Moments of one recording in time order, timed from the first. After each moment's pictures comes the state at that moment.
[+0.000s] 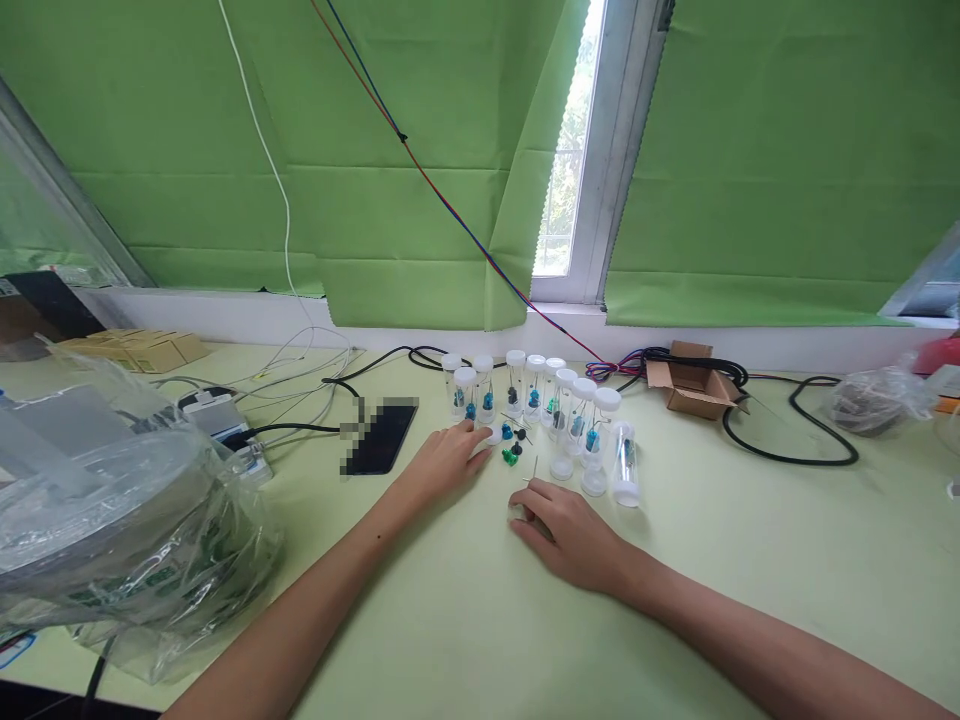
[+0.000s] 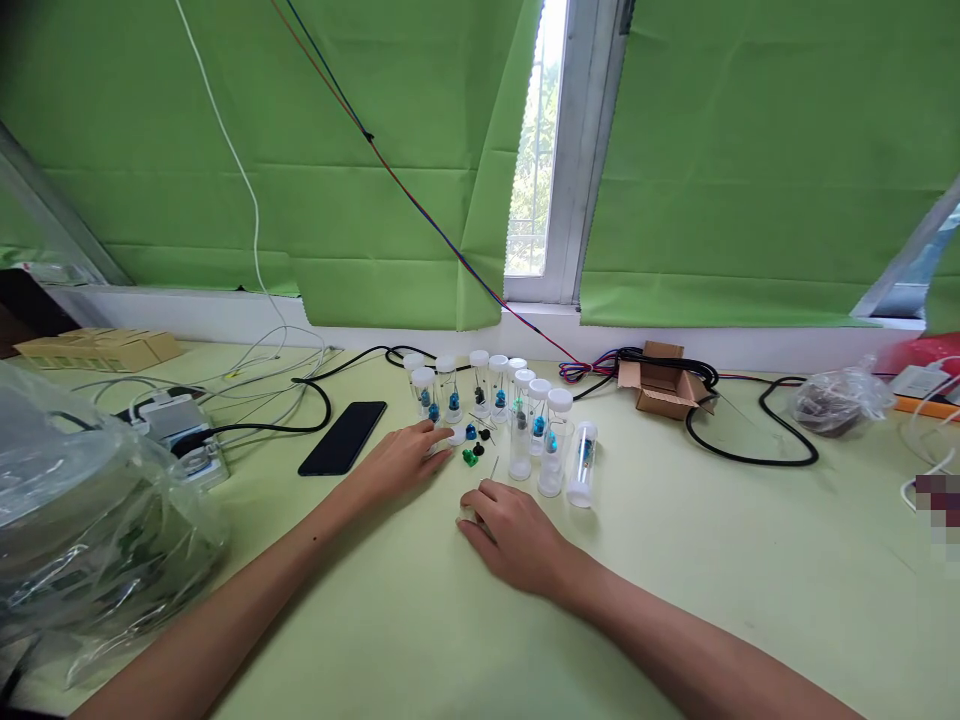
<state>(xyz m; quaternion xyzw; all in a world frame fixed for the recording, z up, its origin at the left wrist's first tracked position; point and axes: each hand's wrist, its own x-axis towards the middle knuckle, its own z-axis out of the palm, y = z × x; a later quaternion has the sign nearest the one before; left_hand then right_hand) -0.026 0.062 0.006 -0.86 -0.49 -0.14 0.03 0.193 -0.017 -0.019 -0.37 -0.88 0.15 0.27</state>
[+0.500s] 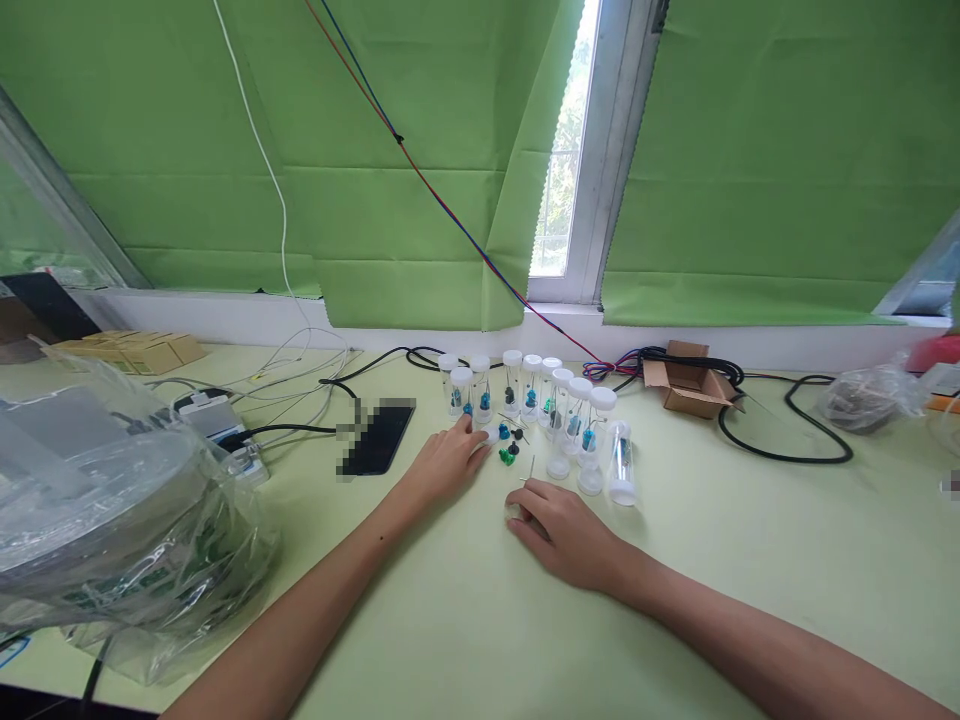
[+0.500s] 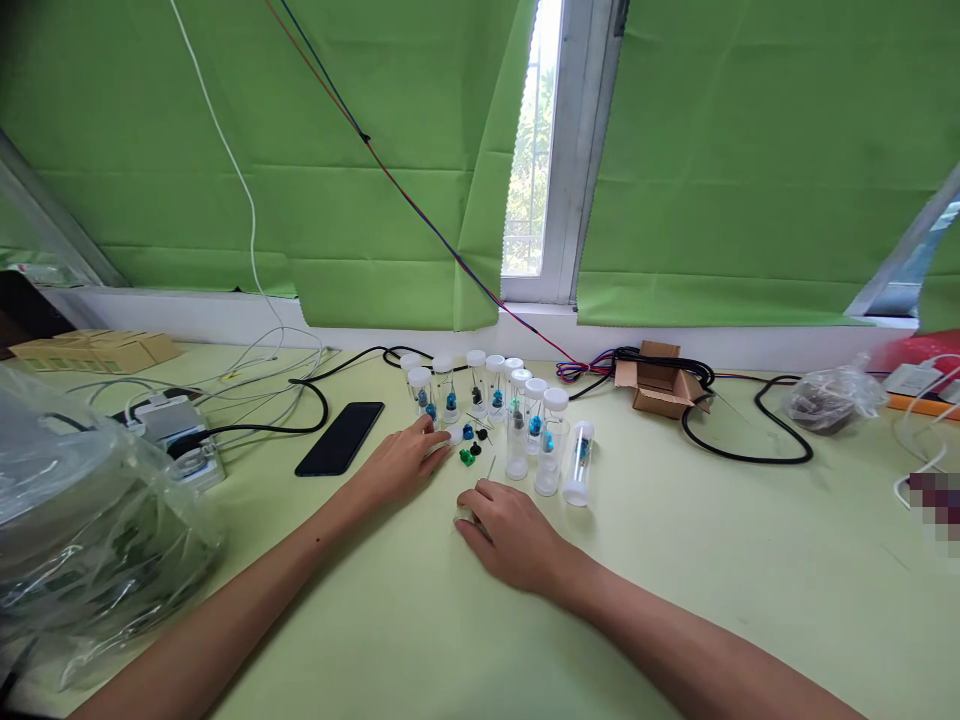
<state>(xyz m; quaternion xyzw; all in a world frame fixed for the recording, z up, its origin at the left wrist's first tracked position) -0.019 0.059 0.006 -0.85 -0.51 -0.10 0.08 0.193 -0.017 -0.020 -0.37 -0.88 0.15 0.27</state>
